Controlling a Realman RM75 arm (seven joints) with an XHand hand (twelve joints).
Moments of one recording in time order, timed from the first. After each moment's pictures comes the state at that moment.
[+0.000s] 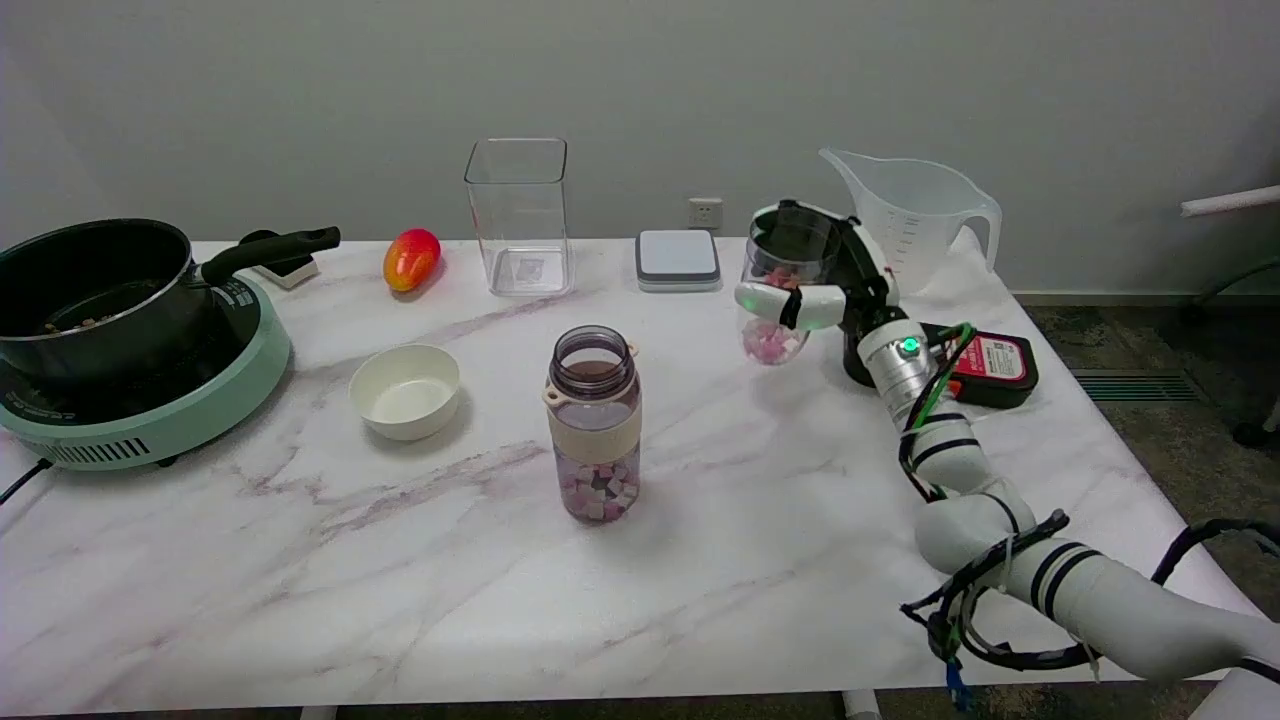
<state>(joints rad) 0.26 -1.08 -1.97 0.92 0.79 0.77 1.39</state>
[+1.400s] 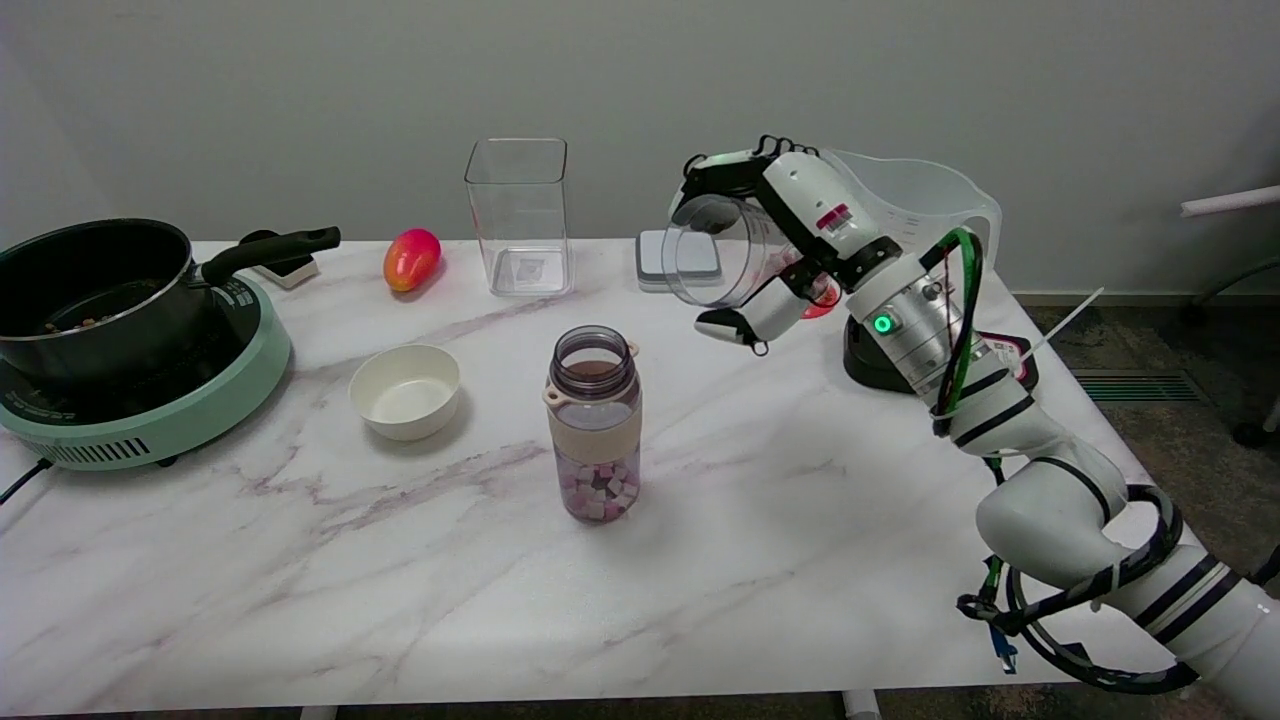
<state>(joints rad) 0.01 -0.97 -1.74 1.64 0.39 0.47 0.68</state>
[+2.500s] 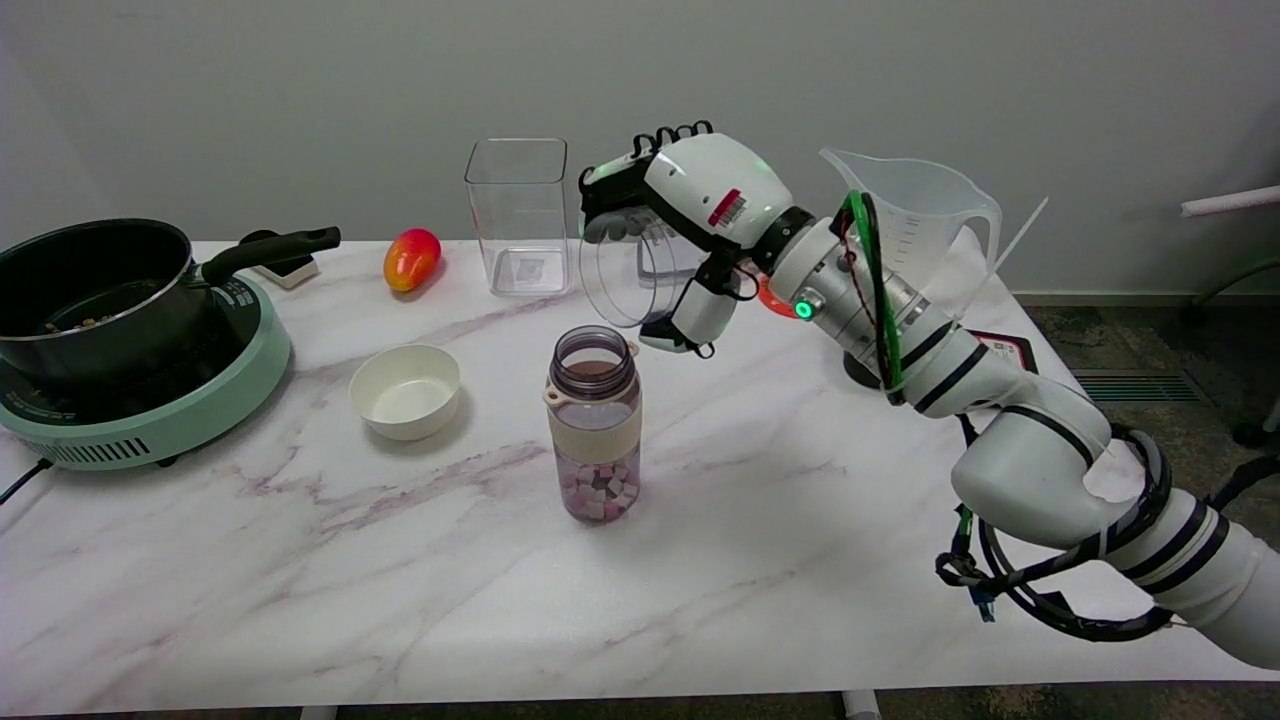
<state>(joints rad) 0.17 -0.91 -1.89 1.82 0.23 0.19 0.62</state>
